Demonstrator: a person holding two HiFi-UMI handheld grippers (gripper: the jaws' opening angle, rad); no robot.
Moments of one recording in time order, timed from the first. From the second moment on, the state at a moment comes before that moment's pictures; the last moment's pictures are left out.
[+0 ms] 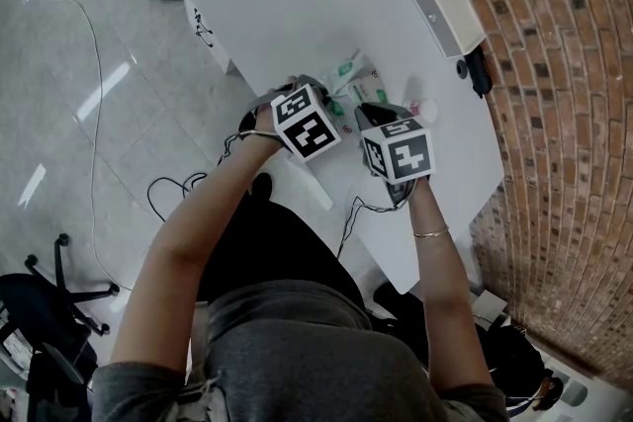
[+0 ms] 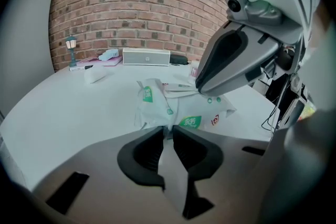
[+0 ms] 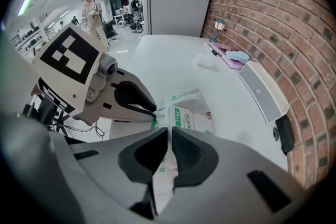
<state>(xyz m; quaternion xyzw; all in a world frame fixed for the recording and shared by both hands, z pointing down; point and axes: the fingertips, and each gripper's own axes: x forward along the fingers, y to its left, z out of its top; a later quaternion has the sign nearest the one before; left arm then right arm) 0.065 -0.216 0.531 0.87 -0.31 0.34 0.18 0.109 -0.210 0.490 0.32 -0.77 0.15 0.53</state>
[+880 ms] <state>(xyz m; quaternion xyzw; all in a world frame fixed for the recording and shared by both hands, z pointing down) 0.065 -0.214 0.533 0.87 -0.30 0.35 0.18 0.127 -0.223 0.467 0.35 -0.78 0.14 0.51</state>
